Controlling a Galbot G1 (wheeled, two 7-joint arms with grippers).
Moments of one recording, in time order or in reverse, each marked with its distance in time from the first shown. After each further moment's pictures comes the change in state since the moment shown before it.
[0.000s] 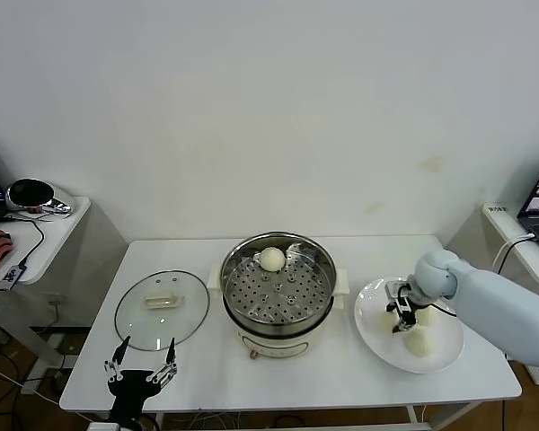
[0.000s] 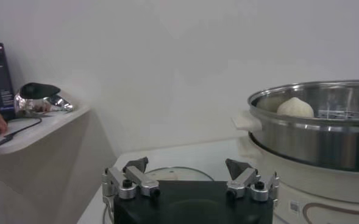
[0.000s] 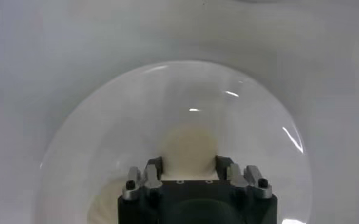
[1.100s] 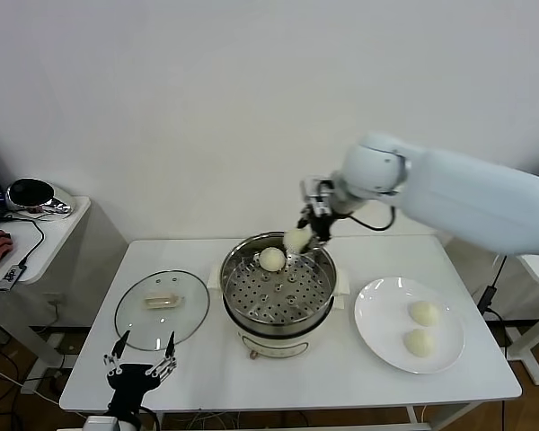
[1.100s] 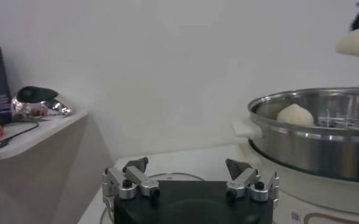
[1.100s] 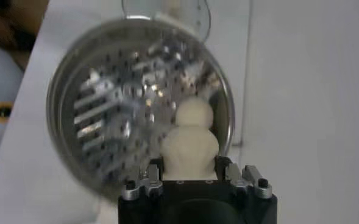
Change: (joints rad) left arm -0.027 0.008 -0.008 0.002 -0.024 0.007 0.002; right arm 0.664 0.379 -0.412 0.156 0.627 -0.309 0.152
